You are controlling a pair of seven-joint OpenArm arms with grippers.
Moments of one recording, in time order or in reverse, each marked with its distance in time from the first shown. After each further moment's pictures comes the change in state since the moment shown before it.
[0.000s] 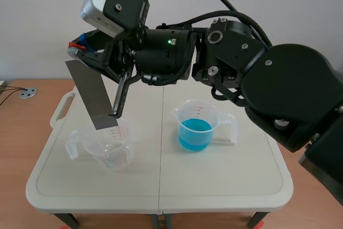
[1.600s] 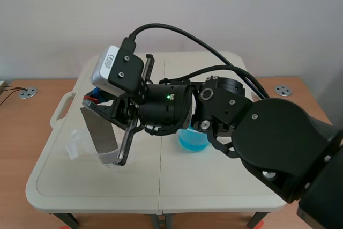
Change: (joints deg) left arm 0.0 0.0 0.0 0.0 0.0 -0.4 2.5; right arm -7.8 -1.7 -0.3 -7.2 -4.5 -2.8 1.7
